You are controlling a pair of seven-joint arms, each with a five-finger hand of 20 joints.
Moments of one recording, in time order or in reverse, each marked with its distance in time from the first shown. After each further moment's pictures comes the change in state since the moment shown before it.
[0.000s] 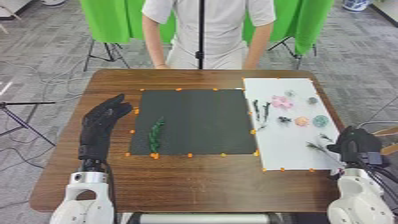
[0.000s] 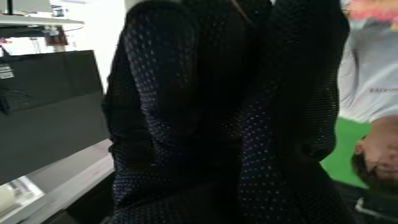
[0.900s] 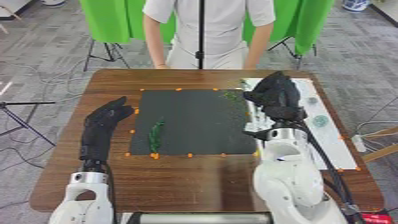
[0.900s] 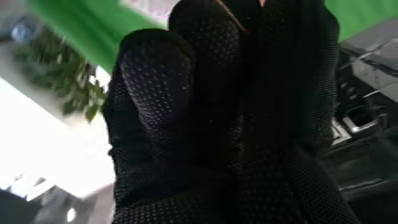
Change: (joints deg) left arm 0.2 0.7 -0.1 0.2 -0.3 -0.1 -1.8; right arm 19.0 -19.2 -23.0 -13.6 5.8 -2.6 -4.7
